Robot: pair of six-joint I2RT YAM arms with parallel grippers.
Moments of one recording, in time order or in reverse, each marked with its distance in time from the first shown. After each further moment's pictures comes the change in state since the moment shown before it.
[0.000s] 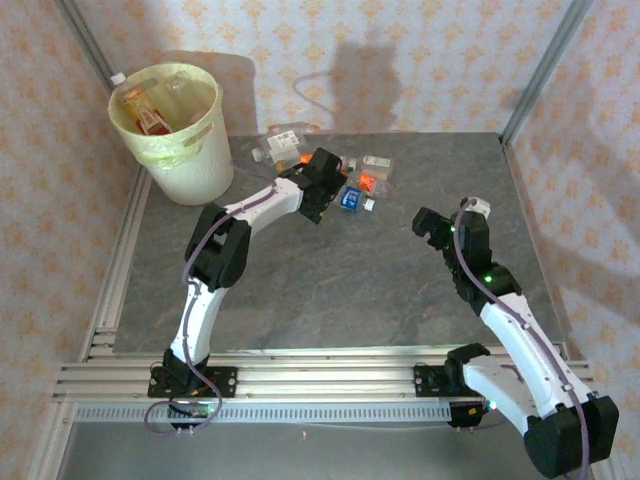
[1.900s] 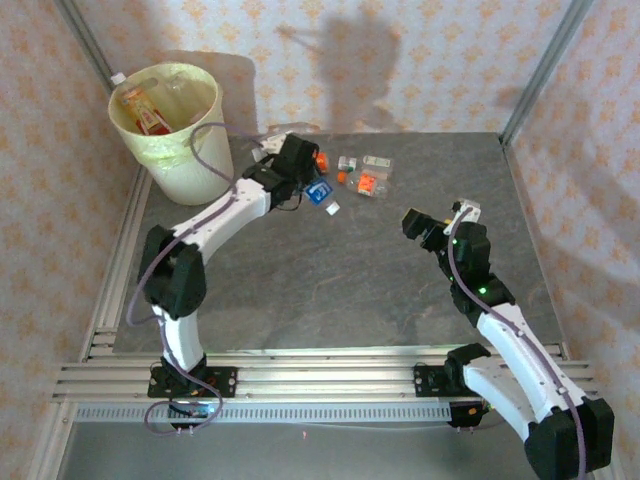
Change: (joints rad) left arm 0.021 -0.410 -0.218 0.016 -0.248 0.573; right arm 0.000 -0.039 -0.150 0.313 -0.174 -0.034
